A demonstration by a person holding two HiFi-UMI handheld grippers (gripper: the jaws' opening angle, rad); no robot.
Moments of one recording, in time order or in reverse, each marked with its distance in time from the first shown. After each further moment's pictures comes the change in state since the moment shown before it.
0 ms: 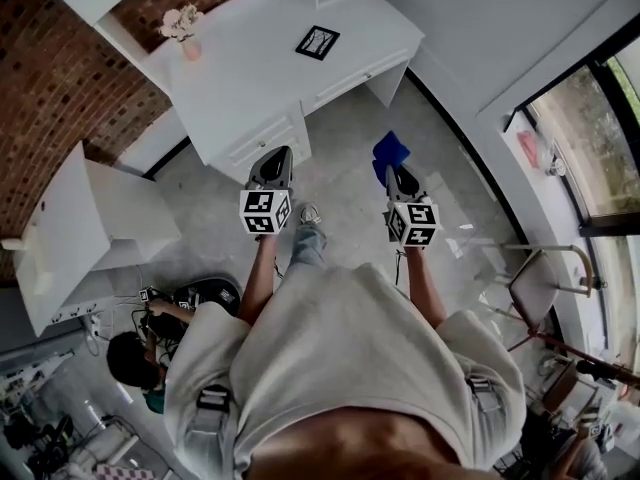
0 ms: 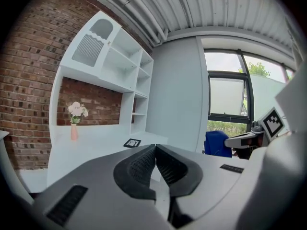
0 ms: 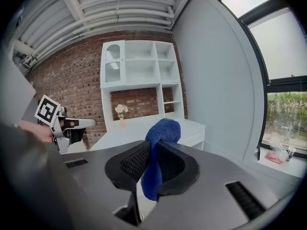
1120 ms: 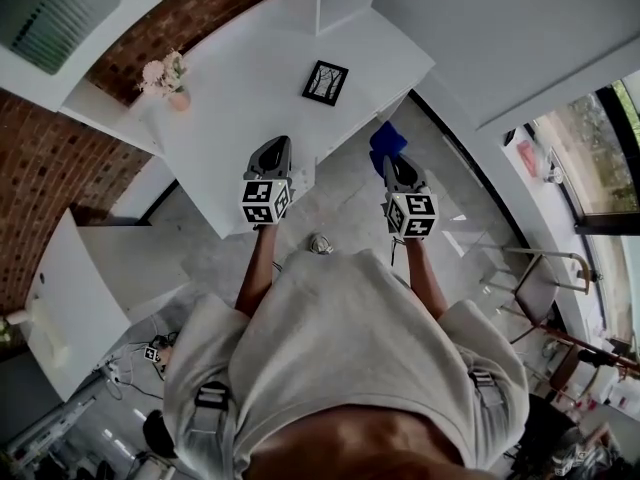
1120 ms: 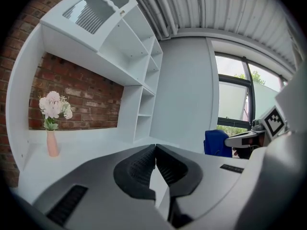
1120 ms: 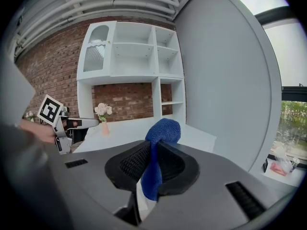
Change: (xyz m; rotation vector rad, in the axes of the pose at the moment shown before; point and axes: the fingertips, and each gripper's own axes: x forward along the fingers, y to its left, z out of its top) left arm 0.197 0.175 0.056 -0.027 0.008 -0.127; right arm 0.229 0.009 0.088 -0.024 0.025 -0.105
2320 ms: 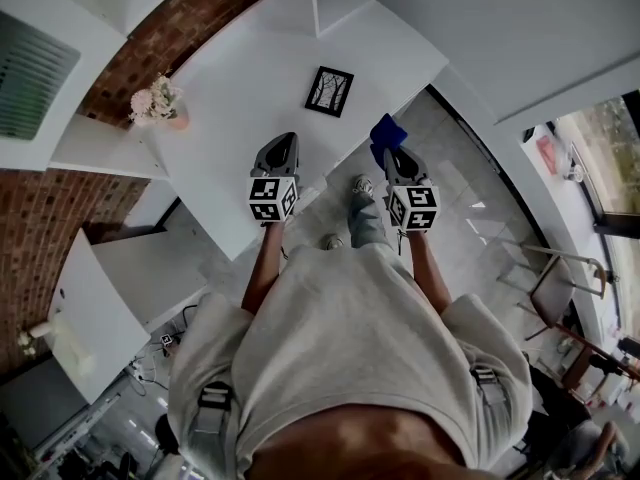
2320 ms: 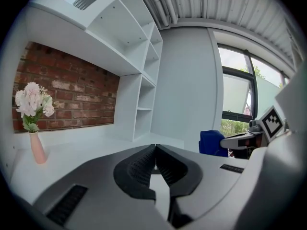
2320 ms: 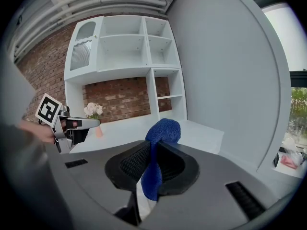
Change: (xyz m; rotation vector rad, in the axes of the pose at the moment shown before) left arm 0.094 0.024 -0.002 0.028 0.073 -0.014; right arm 0.096 -0.036 -0.005 0.070 0.031 0.025
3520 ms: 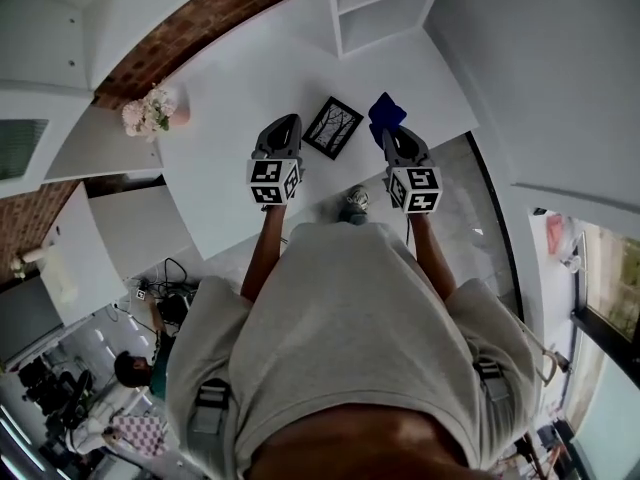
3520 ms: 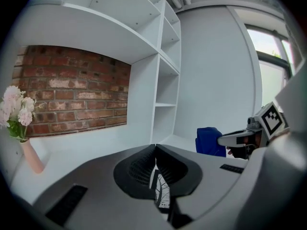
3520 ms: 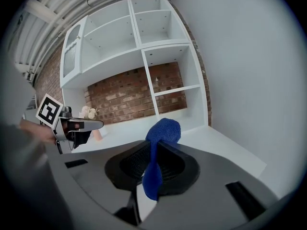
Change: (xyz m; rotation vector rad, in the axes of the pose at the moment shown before) left arm 0.172 0.058 0.048 -0.053 0.076 0.275; right arm 0.212 -0.096 0.082 -0.042 0.081 0.315
